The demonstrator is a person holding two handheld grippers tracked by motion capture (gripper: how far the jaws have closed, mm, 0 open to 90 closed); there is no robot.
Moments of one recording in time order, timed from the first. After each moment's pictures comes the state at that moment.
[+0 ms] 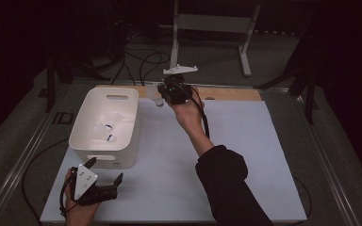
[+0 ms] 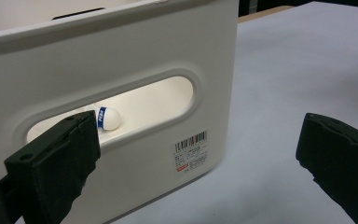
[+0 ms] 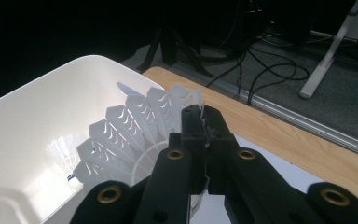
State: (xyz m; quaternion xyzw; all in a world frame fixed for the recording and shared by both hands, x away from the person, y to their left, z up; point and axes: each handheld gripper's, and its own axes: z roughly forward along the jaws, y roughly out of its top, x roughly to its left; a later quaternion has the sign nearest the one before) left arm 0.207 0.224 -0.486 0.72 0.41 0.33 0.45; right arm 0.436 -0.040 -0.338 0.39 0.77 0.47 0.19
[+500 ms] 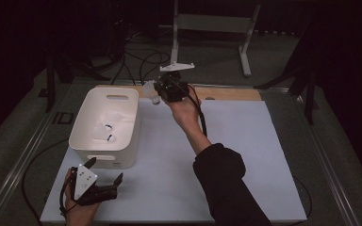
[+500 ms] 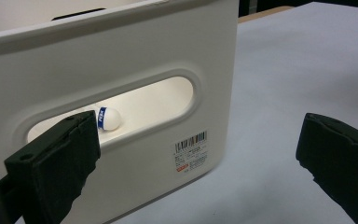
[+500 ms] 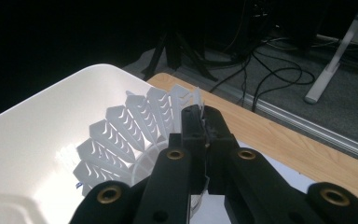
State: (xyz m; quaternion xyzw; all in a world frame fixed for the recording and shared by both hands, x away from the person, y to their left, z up) left arm 0.207 0.224 -0.486 0.72 0.41 0.33 0.45; right arm 0.437 -0.031 -0.331 0.38 0.77 0.47 0.19
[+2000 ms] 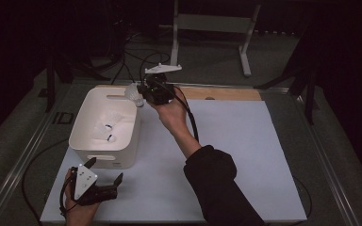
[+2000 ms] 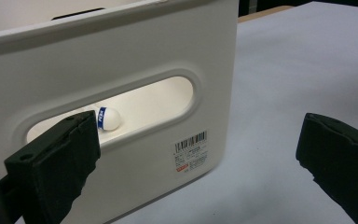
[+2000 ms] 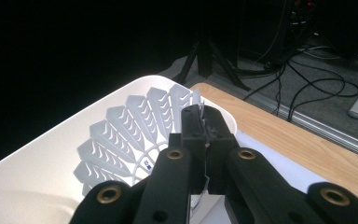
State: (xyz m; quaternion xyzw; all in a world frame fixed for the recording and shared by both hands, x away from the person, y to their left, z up) left arm 0.208 0.224 -0.486 0.72 0.41 0.33 0.45; right arm 0.423 0.003 -0.327 0.35 0.77 0.51 0.15
